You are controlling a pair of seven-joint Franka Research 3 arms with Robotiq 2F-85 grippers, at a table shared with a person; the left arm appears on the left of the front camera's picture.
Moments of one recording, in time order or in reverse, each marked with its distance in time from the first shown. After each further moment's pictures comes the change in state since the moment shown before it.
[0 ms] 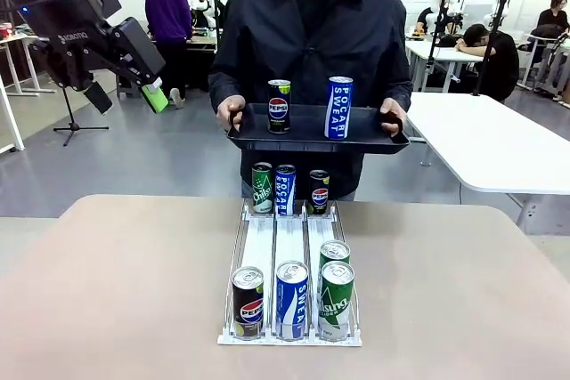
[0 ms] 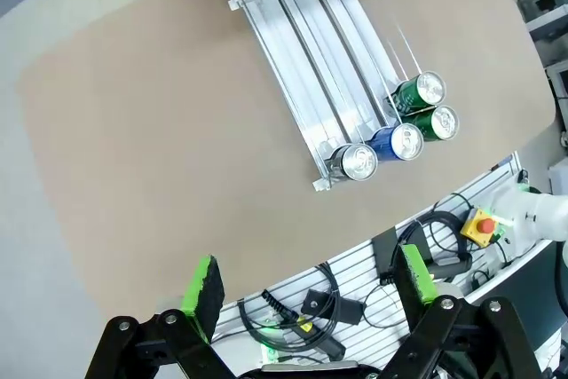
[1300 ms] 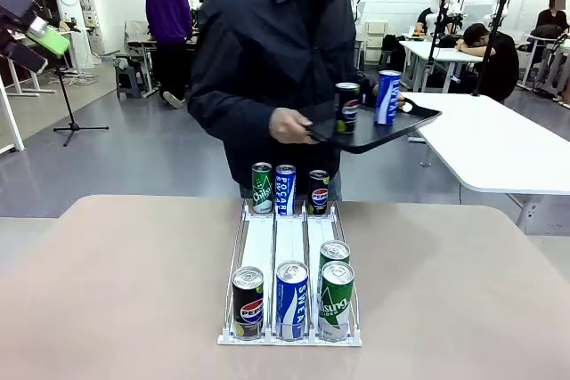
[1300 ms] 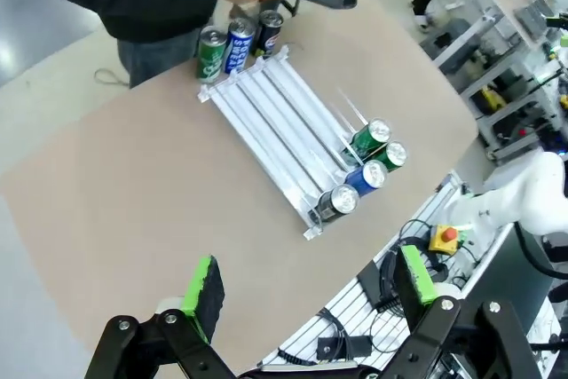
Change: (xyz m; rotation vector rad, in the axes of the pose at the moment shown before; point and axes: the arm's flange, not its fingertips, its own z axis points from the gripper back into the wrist) left arm -0.028 0.148 0.058 -0.334 -0.280 -0.156; right arm 0.000 0.000 0.000 0.000 0.000 0.000
